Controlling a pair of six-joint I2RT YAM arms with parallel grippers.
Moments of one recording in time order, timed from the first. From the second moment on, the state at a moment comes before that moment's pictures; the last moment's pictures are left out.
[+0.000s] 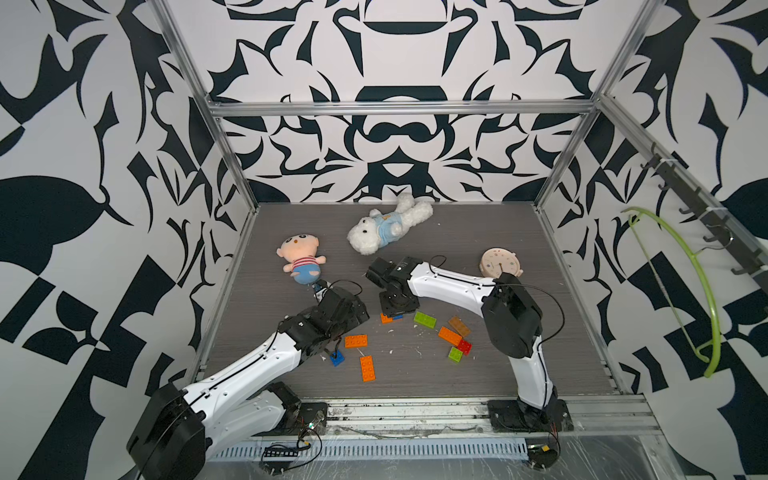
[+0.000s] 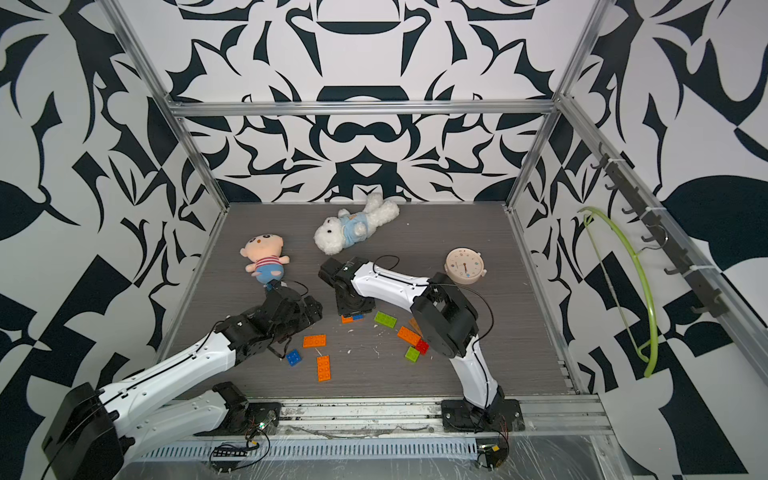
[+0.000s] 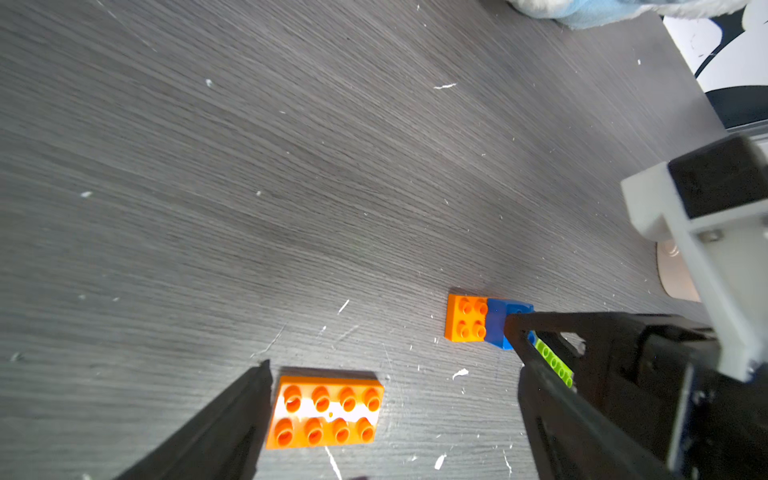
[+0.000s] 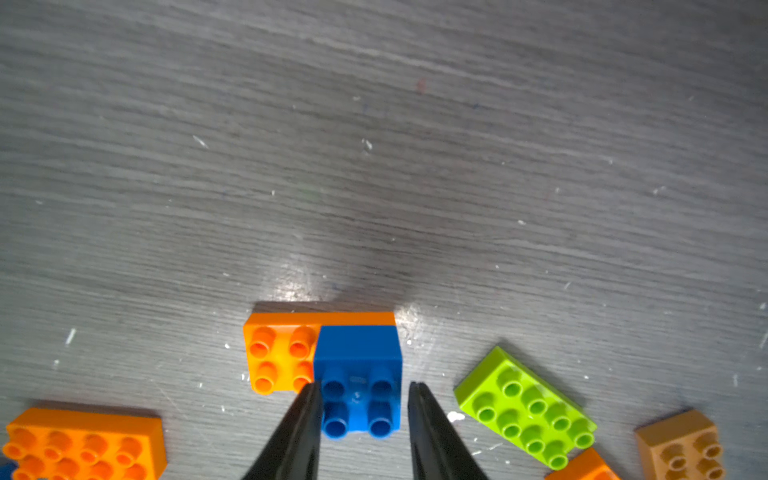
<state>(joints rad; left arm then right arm) -0.72 1.01 0.58 -0.45 -0.19 -1.07 0.92 2.07 1.62 -0.98 0.09 0.71</state>
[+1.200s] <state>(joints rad) -0.45 0.59 0.66 -1.16 -0.55 -1.21 1.17 2.18 1.74 -0.89 0.07 0.80</state>
